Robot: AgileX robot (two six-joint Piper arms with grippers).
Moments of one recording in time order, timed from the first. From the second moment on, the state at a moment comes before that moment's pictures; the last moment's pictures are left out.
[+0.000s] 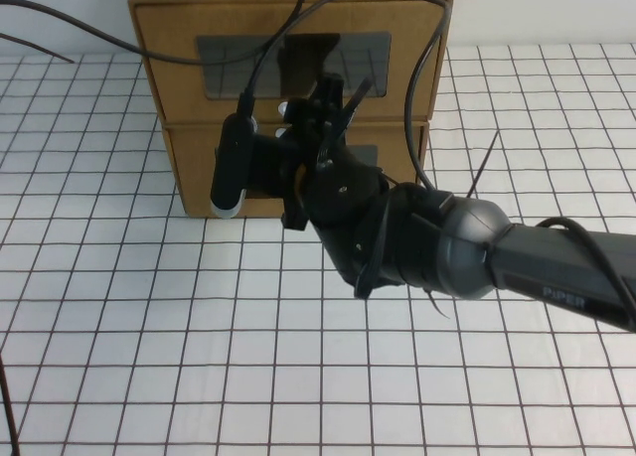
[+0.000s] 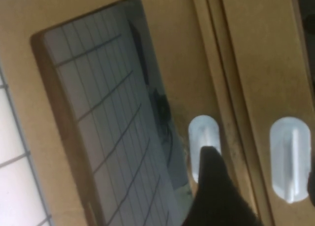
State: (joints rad) right arm 0.88 2.04 -1.55 -1.66 0.53 0.74; left arm -0.21 2.13 -2.40 -0.59 1.14 0.57
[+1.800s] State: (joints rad) right arm 0.86 2.07 -1.59 -1.66 0.49 0.74; left arm -0.21 2.13 -2.40 -0.59 1.14 0.57
